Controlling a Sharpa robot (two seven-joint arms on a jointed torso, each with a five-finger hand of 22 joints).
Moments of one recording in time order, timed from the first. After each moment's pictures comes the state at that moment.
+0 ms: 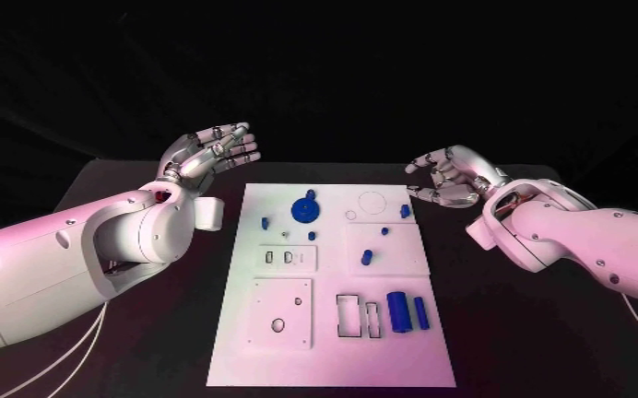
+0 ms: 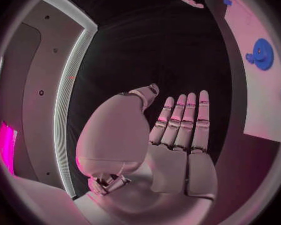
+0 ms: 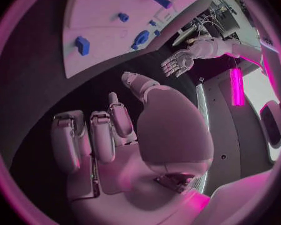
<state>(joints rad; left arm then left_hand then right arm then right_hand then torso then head) 1.21 -0.94 0.05 1.59 0.08 -0.42 0.48 1.37 -0.11 0.49 0.18 0.05 0.73 0.19 0.19 0.15 0.85 0.24 0.11 0.07 0.75 0.20 0.24 0.20 0.17 0.73 0.29 0.25 0.07 1.32 -1.00 -0.15 1.55 -0.93 -0.52 0.08 1.29 -0.24 0.48 0.05 0.31 0.85 0.18 0.13 0.48 1.33 0.09 1.35 1.28 1.46 0.01 1.53 1.31 0.01 1.46 0.12 1.55 1.31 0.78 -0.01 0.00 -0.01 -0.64</state>
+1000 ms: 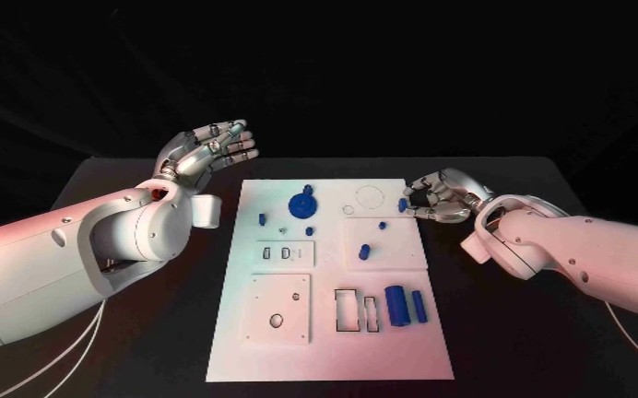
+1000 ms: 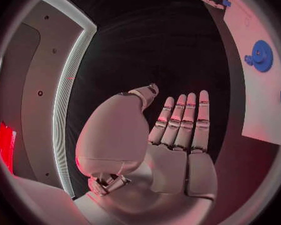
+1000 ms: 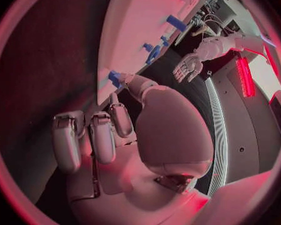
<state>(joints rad) 1.21 -0.93 0.04 1.59 0.08 -0.41 0.48 1.36 -0.12 0.49 0.17 0.05 0.73 0.19 0.19 0.15 0.85 0.24 0.11 0.07 0.75 0.20 0.23 0.20 0.17 0.73 0.29 0.25 0.07 1.24 -0.93 -0.15 1.41 -0.83 -0.43 0.11 1.31 -0.24 0.51 0.03 0.31 0.85 0.18 0.13 0.48 1.33 0.09 1.35 1.28 1.46 0.01 1.53 1.31 0.01 1.46 0.12 1.55 1.31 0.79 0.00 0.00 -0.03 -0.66</state>
